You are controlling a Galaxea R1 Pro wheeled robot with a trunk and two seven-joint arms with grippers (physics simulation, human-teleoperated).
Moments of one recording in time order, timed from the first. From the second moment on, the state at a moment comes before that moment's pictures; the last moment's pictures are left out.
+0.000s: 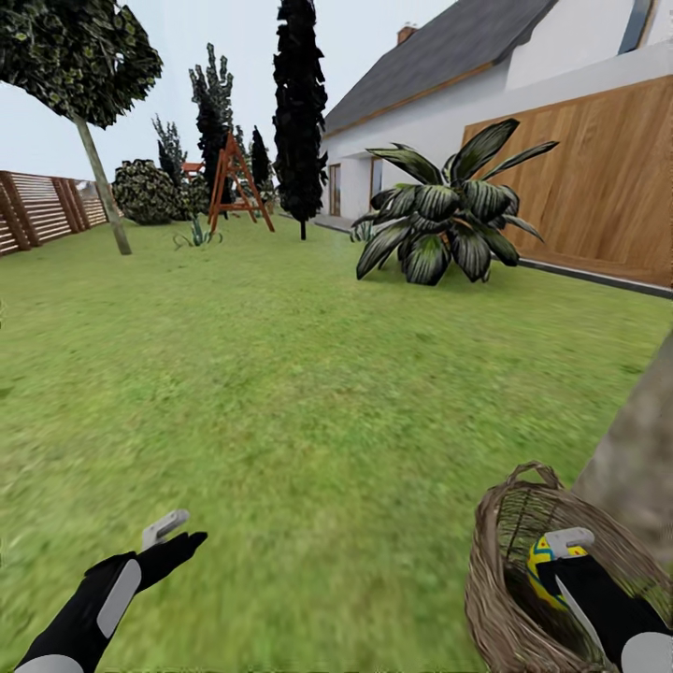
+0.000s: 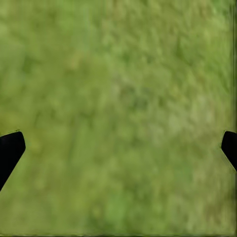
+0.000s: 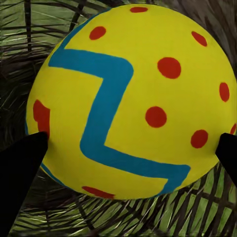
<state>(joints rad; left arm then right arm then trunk) -0.46 0.15 0.23 -0.71 0.40 0.47 -0.10 -0.55 -0.31 0.03 -0.50 0.12 0.44 -0.06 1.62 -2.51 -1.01</state>
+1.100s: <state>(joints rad) -0.46 0.15 0.23 -0.68 0.39 0.47 -0.10 -0.55 -0.29 0.03 -0.50 0.12 0.44 -0.06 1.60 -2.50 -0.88</state>
